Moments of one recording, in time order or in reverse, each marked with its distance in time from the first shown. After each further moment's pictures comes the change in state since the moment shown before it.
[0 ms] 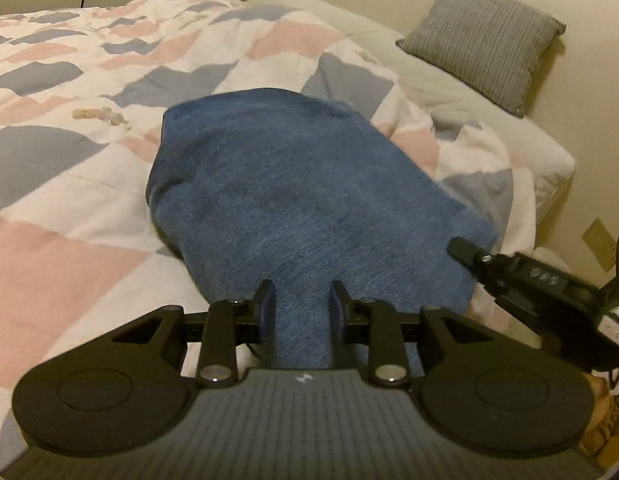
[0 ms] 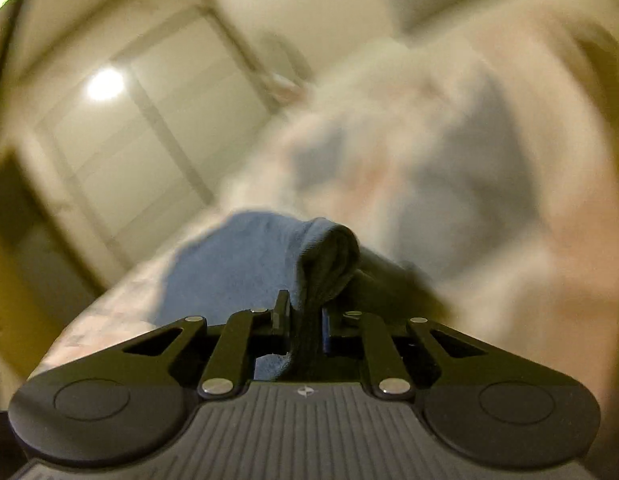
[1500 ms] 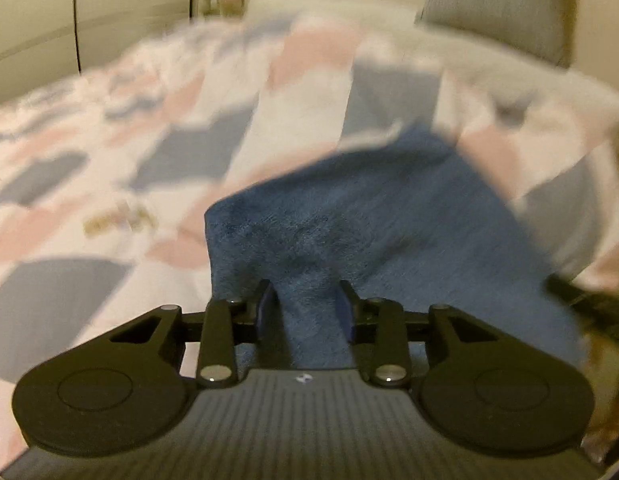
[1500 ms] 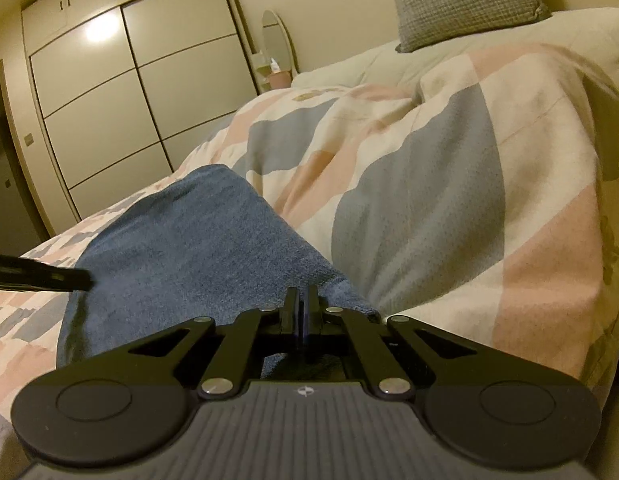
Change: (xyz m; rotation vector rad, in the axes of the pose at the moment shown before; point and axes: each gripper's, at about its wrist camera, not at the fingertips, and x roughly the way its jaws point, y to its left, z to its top) left arm 0.074 0.021 0.069 0.232 0.041 0.193; right arm 0.038 -0.005 -0.007 -0.307 0.014 -0.143
